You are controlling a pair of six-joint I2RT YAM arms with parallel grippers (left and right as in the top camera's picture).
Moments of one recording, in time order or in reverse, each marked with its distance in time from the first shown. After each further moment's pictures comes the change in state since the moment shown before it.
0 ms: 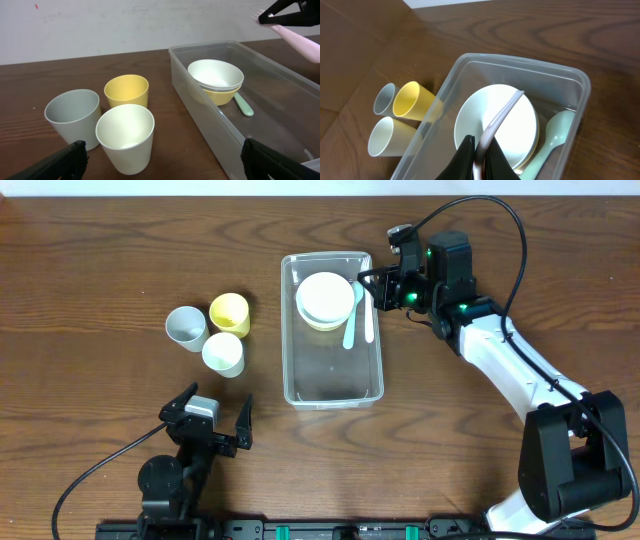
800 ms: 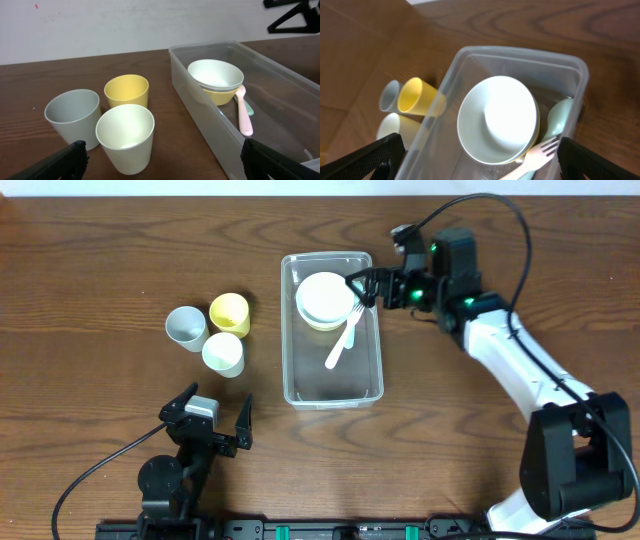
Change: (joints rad) left arm 0.000 0.000 0.000 0.000 0.000 0.000; right arm -0.047 0.000 0.069 -0.149 -0.063 0.018
